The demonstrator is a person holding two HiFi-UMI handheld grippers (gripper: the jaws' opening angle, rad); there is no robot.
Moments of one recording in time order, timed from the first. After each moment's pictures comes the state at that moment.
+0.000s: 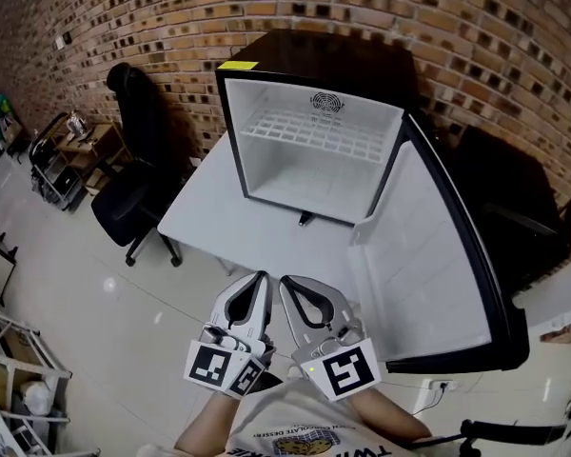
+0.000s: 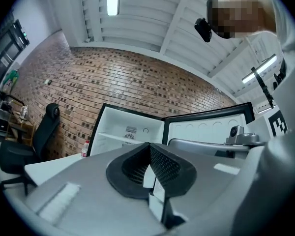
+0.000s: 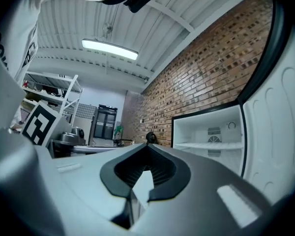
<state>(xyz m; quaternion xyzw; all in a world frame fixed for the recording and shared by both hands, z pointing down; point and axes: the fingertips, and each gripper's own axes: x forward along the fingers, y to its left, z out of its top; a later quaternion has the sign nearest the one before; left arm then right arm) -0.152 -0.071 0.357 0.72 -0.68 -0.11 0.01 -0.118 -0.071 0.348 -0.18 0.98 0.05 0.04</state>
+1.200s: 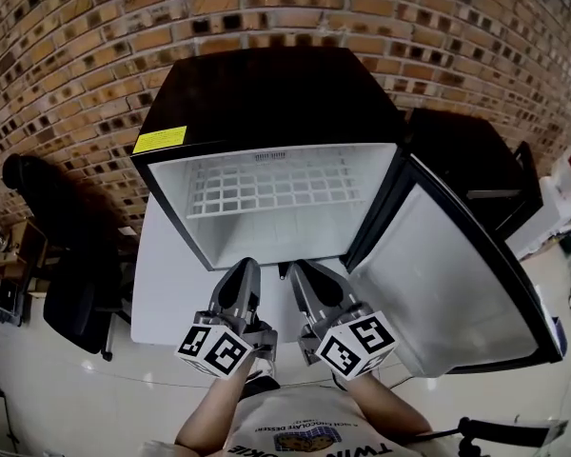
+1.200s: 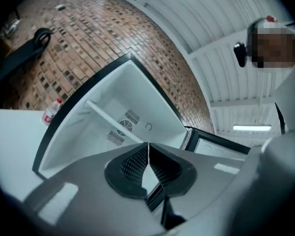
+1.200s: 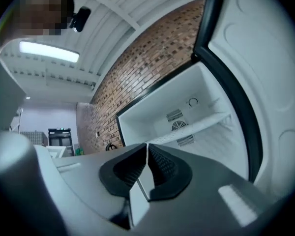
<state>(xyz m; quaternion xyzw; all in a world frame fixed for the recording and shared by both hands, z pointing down) -0.262 -0.272 0.382 0.81 -0.50 -0.23 0.20 -0.174 -0.266 0.372 -0.40 0.90 -0.16 0.11</state>
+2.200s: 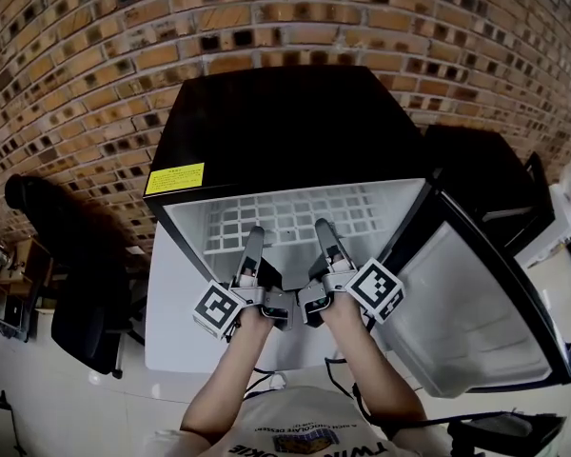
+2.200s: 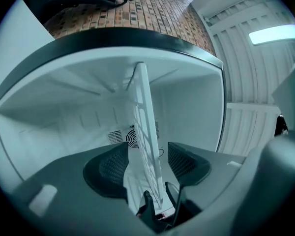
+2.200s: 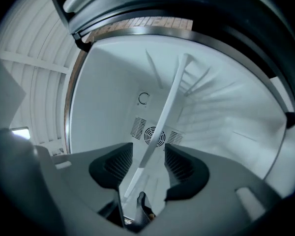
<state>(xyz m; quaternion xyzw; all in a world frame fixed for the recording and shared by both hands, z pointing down) -0.309 -0.398 0.396 0.68 -0.40 -0.45 0.41 -0.160 -0.417 0.396 -0.41 0.72 -0.45 0.34</state>
